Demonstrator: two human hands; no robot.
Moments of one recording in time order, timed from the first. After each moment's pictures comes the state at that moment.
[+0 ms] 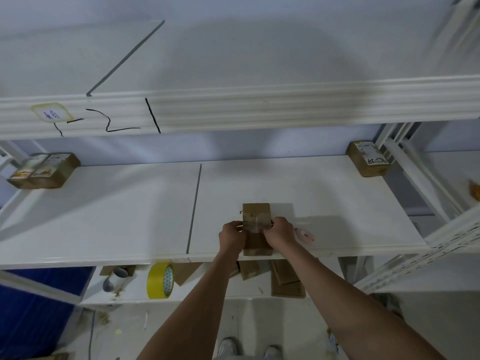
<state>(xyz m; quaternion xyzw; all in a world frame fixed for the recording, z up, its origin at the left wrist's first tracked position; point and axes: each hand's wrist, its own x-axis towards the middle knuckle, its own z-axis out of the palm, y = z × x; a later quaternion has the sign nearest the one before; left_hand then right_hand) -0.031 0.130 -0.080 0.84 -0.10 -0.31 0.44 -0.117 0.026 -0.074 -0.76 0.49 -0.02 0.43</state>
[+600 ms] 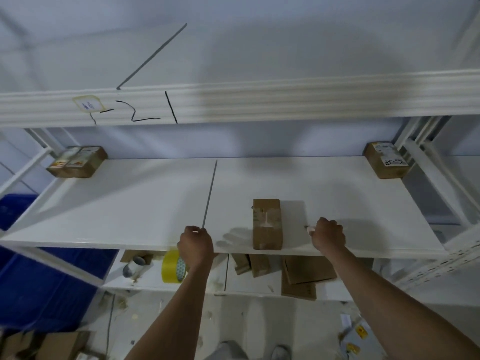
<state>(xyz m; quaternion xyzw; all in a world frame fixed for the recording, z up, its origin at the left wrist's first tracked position) -0.006 0.226 -0.082 0.91 0.07 -0.04 0.40 -0.185 -0.026 -0.081 -0.84 0.51 0.06 0.17</state>
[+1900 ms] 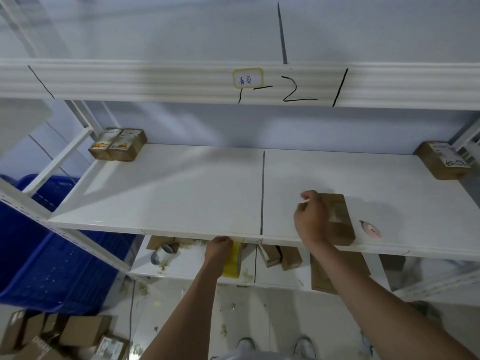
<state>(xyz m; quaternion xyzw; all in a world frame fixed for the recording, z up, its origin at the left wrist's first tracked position) 0.074 0.366 -0.106 0.80 0.08 -0.35 0.49 -0.030 0.162 -0.050 -0.81 0.42 -0.30 0.28</state>
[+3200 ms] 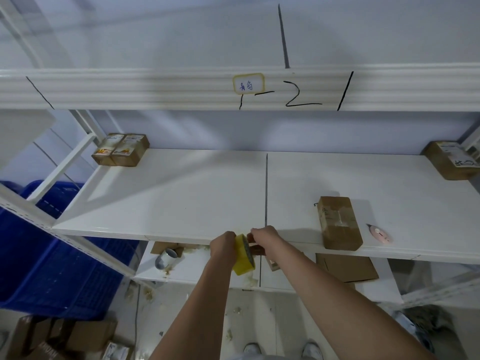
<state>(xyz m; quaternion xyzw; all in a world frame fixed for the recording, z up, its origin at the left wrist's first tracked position) 0.098 0.334 -0.090 0.73 0.26 -0.34 0.53 0.044 0.229 -0.098 -0.56 0.53 0.07 0.64</state>
